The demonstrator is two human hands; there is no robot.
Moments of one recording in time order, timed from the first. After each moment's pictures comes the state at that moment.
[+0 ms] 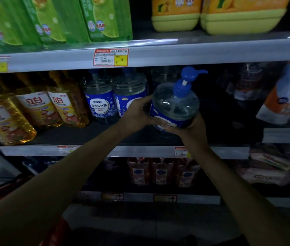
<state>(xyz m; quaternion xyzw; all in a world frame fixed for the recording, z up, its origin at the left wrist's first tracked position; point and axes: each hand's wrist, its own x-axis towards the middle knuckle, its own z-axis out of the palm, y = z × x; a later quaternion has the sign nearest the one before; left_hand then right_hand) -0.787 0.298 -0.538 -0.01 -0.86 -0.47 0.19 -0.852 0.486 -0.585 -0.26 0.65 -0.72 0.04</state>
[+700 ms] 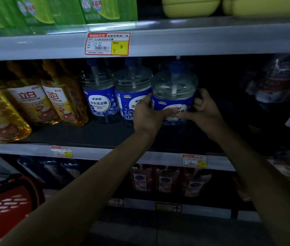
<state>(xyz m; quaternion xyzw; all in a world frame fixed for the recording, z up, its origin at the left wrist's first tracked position) -0.836 0.314 -0.581 0.21 -0.72 -0.57 0.34 -0.939 0.463 -0.572 -0.32 0.71 -0.62 0.09</state>
